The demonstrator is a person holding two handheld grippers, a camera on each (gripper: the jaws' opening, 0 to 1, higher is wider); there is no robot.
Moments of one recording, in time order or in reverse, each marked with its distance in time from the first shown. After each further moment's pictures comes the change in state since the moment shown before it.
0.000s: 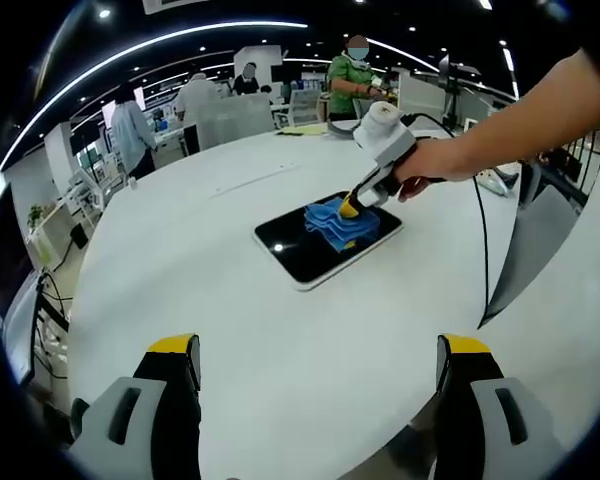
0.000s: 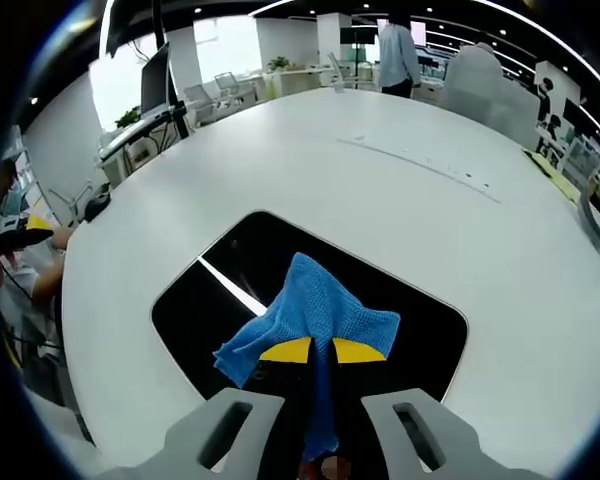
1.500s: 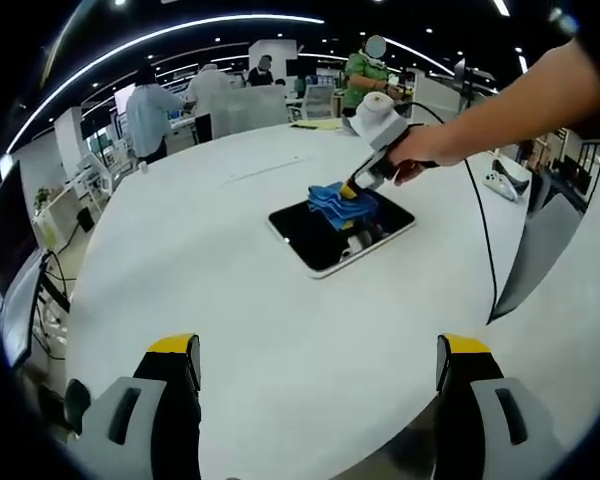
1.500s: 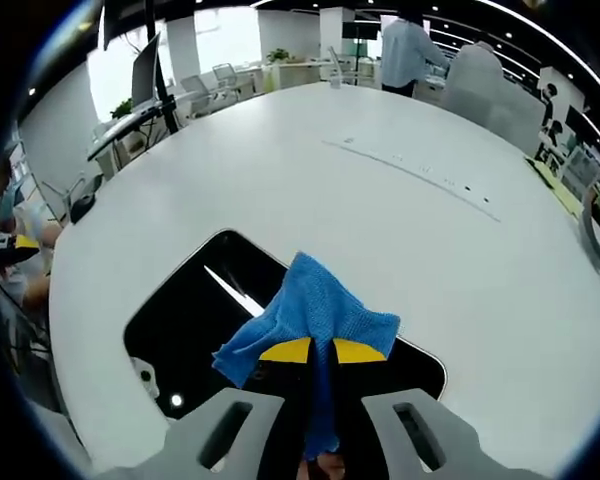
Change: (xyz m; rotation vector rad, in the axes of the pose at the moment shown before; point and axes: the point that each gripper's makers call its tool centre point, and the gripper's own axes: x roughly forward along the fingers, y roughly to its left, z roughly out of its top) left arm 0.001 0.014 -0.013 -0.060 0.019 0.030; right arm 0.019 -0.026 0.025 -0.024 0.029 -0.027
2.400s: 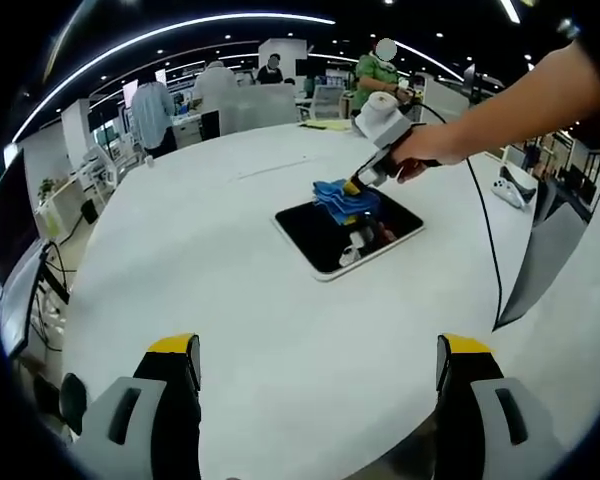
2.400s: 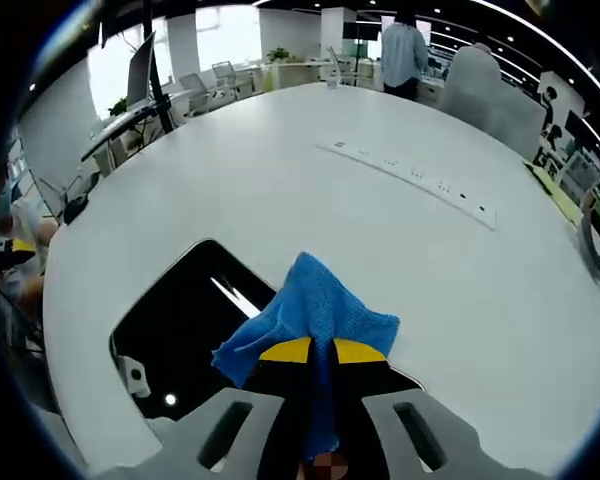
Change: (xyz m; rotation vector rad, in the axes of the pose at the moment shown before) left arm 0.007 0.005 0.001 -0.030 -0.003 0.012; right arm 0.007 -0.015 0.009 -0.014 0.001 -0.017
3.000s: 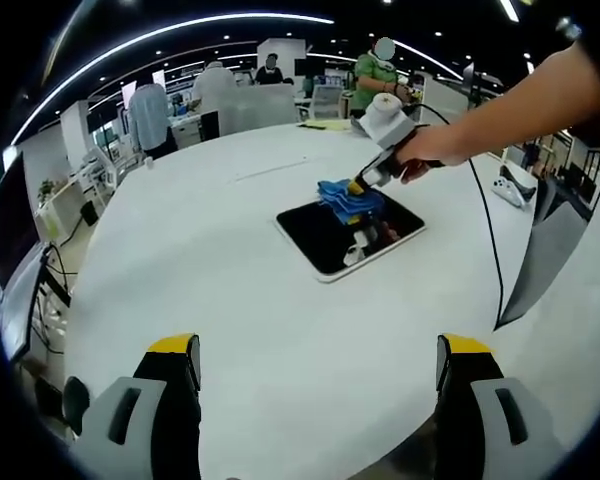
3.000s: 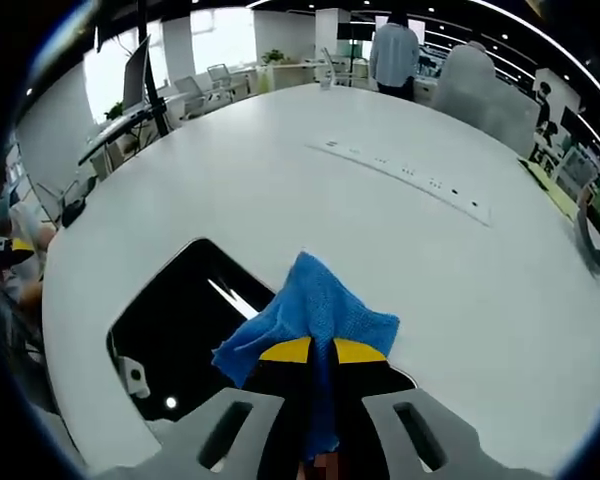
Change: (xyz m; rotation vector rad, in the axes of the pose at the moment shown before) left arm -0.002 0.004 0.003 0.009 0.001 0.003; right arm -0.004 -0.007 -0.004 0.018 -0.004 -0.011
